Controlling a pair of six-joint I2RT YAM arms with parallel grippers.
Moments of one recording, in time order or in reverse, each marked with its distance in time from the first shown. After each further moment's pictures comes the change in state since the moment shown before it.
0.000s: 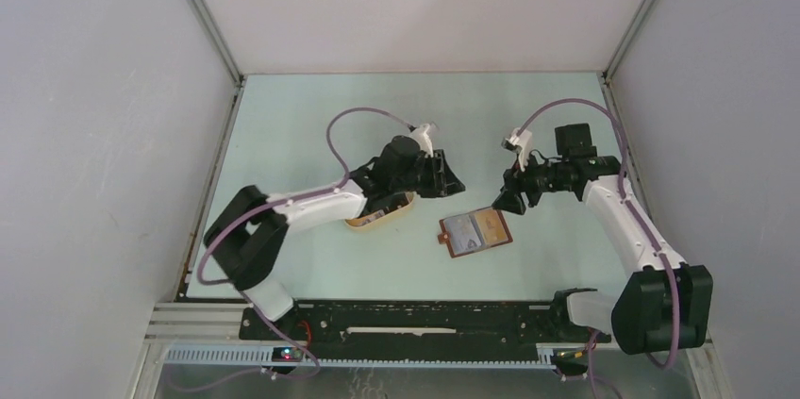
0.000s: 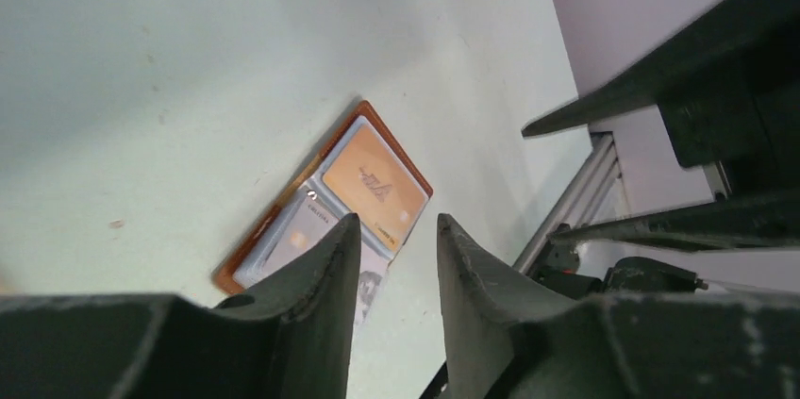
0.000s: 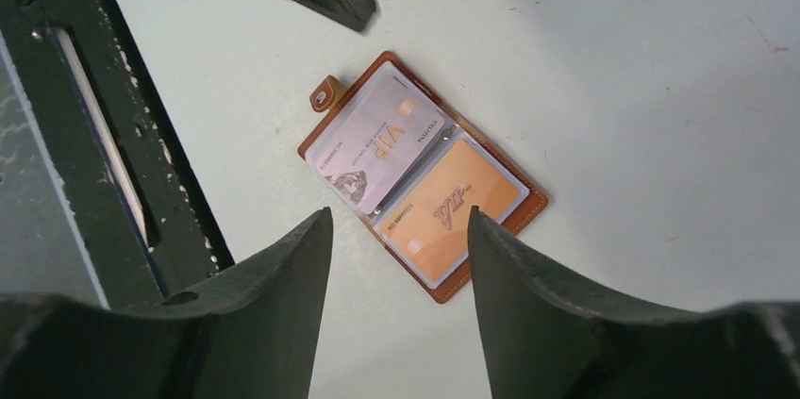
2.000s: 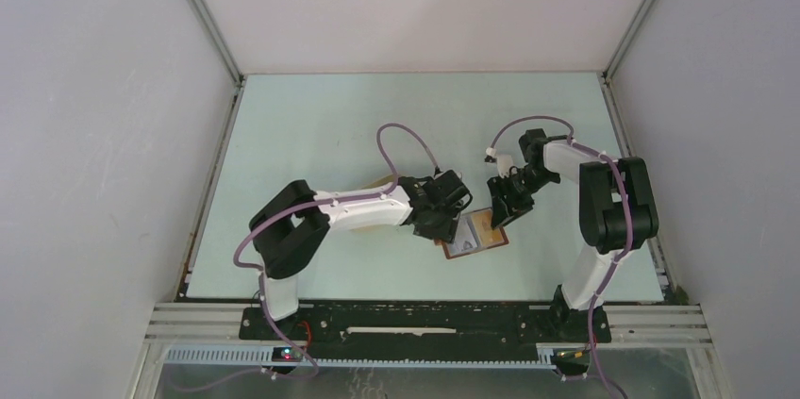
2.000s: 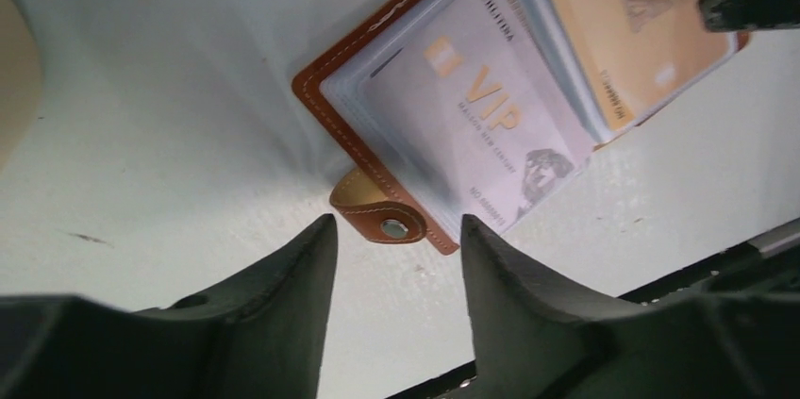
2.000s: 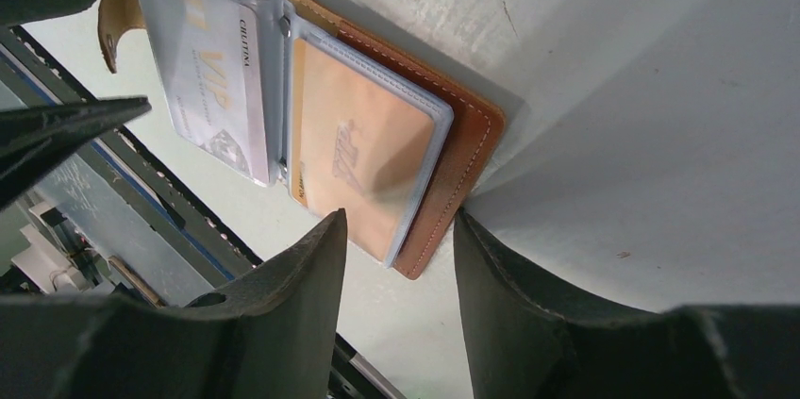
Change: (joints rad) left arm -0.222 0.160 0.255 -0.745 -0.329 0.090; right arm 0.034 0.584 0.141 -0.115 0.228 0.237
